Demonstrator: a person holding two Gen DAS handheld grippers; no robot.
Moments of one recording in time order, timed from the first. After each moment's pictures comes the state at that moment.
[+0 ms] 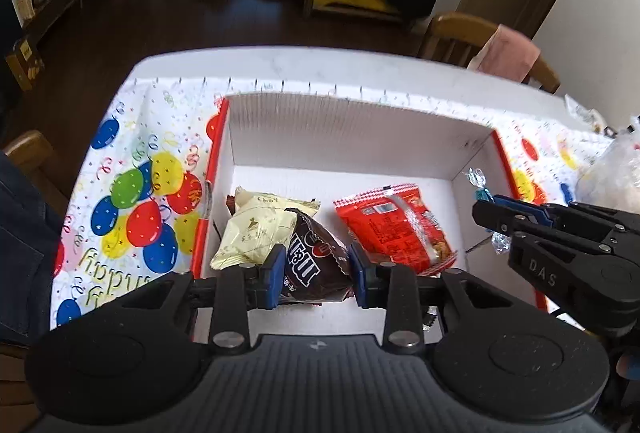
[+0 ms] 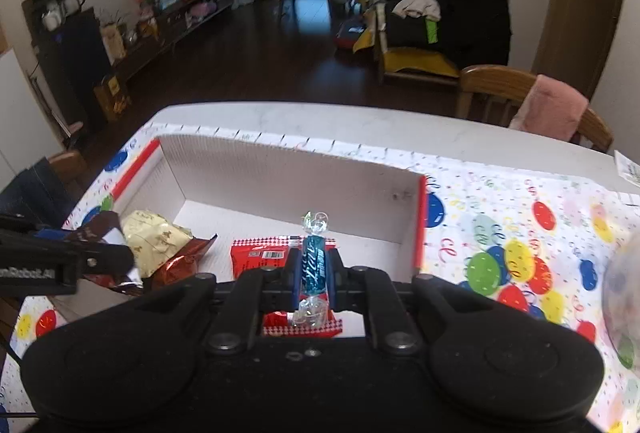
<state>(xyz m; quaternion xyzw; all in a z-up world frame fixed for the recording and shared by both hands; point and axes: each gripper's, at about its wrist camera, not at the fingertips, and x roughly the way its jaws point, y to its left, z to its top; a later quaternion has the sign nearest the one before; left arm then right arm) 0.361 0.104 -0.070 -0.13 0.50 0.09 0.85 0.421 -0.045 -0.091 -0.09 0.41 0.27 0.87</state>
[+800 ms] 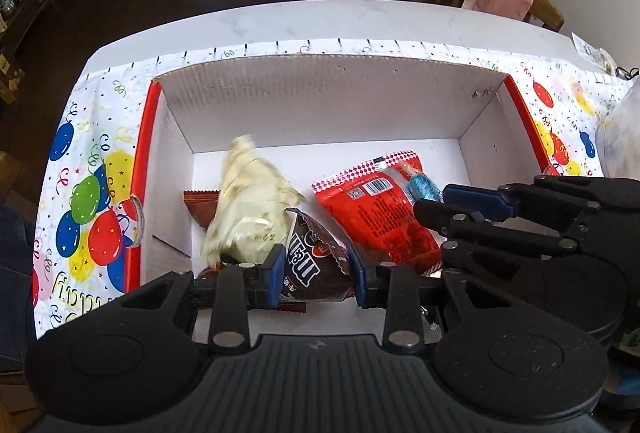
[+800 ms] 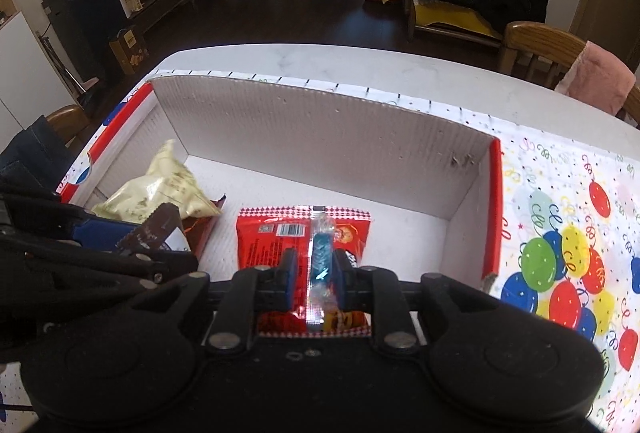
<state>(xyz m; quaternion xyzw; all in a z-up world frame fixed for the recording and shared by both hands) 0.407 0.081 -0.106 -0.08 0.55 0.06 0.83 0.445 -0.025 -0.128 -0.10 0.47 0.30 0.82</state>
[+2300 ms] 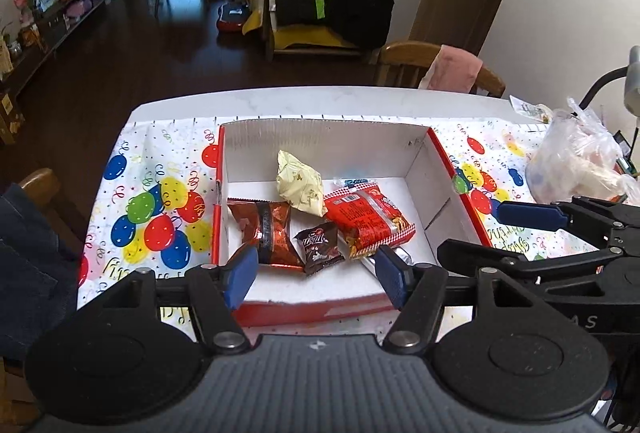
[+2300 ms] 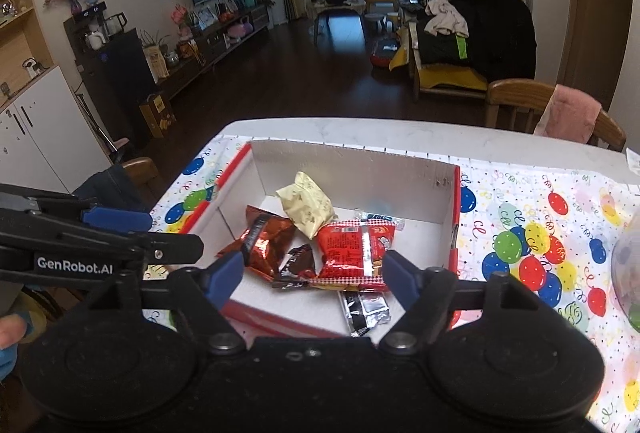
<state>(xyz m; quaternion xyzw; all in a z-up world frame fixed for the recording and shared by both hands) 0.268 0.089 -0.015 -0.09 0.43 0.04 0.90 0.329 -0.068 -0.035 -0.05 0.38 0.32 0.87</state>
